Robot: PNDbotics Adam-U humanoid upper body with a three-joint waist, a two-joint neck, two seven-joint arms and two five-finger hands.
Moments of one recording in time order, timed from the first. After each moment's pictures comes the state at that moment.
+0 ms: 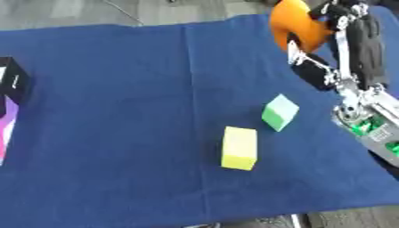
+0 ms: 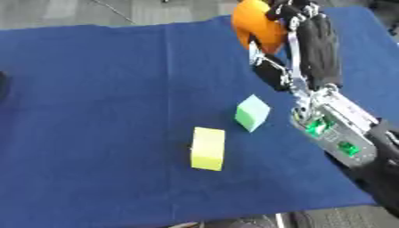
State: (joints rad) left arm -1.00 0.90 -0.33 -1.98 0.51 0.20 -0.23; right arm -0.41 -0.80 0.35 -1.99 0.56 0.43 -0.63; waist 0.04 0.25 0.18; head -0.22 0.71
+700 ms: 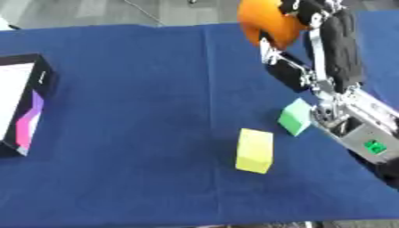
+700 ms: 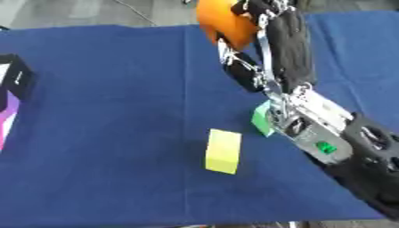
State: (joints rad) left arm -1.24 0.71 -0.54 -1.82 0.33 0.24 -0.43; right arm -0.50 -0.77 0.47 -1.99 0.59 0.39 -0.70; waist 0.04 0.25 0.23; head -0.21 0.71
